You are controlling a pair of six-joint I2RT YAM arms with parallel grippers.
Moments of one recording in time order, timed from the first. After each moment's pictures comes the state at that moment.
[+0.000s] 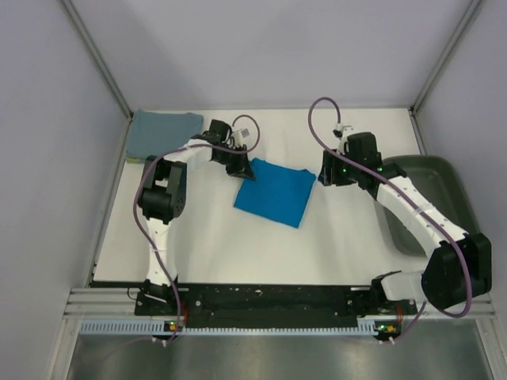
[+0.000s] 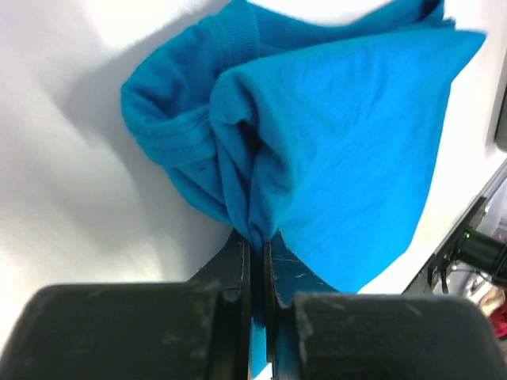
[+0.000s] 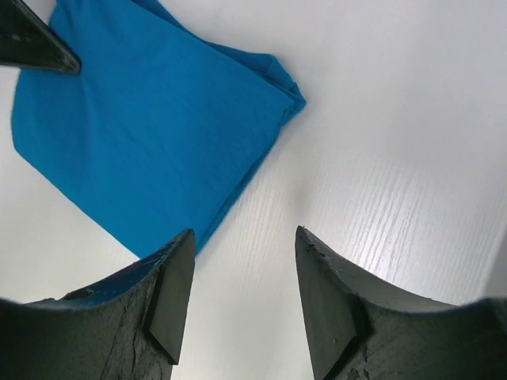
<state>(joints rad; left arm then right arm) -0.30 2.18 1.59 -0.48 0.68 -0.26 0.32 1.33 1.05 -0.46 -0.11 0.20</state>
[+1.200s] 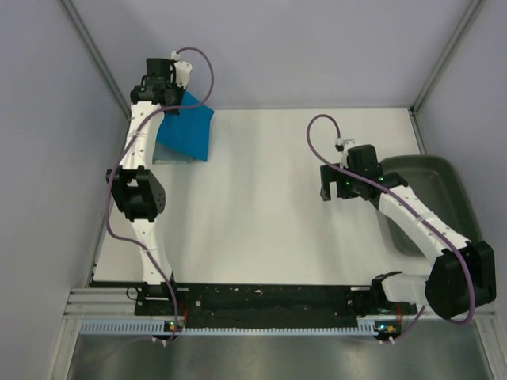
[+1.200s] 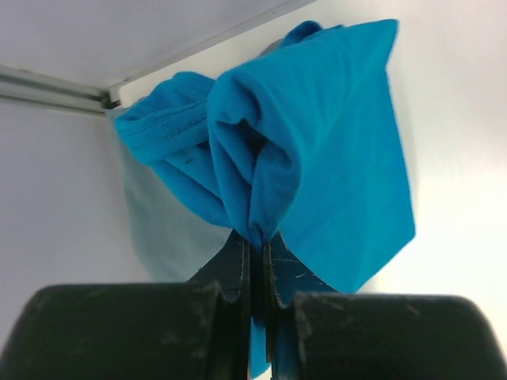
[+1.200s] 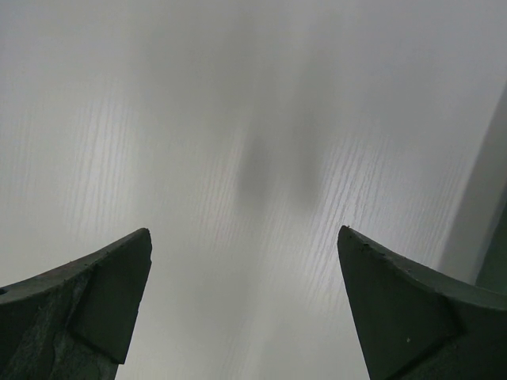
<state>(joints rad) -0.03 2.15 2.29 -0.84 -0.03 0.37 0.32 1.26 0.94 -0.52 -0.02 0.14</state>
